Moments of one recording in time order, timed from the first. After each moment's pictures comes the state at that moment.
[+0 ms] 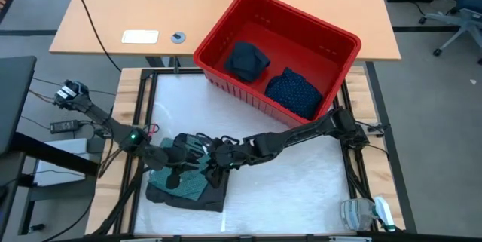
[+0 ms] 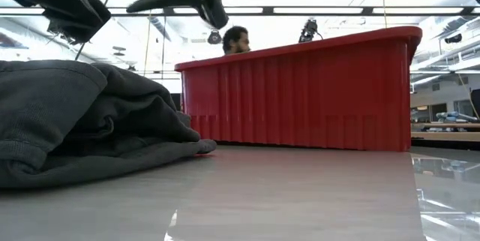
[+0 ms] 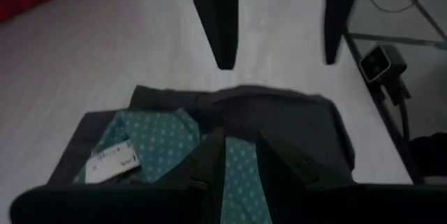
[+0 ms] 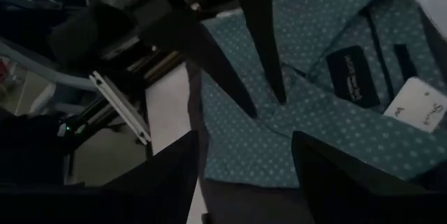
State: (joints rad) left arm -0.60 0.97 0.59 -0.25 -0.37 -0.46; right arm 0.25 2.13 1.85 -0.34 0.08 0.81
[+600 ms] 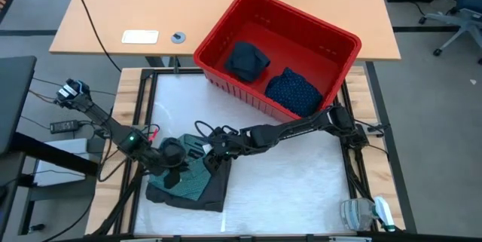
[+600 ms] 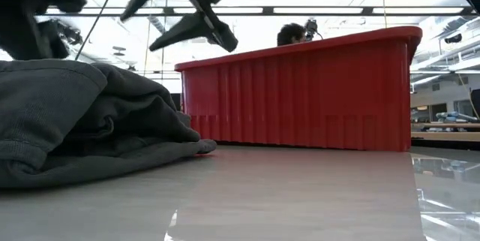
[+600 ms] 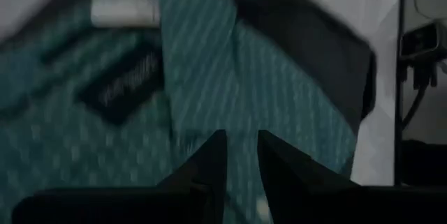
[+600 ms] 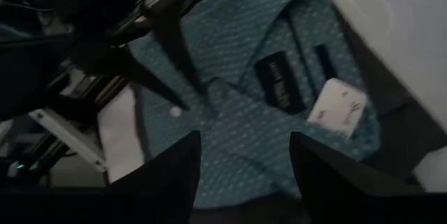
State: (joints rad) left arm -0.65 0.97 0.59 -0.52 -0.29 -0.96; right arm 0.18 2.14 1.84 -0.41 0.11 0.89
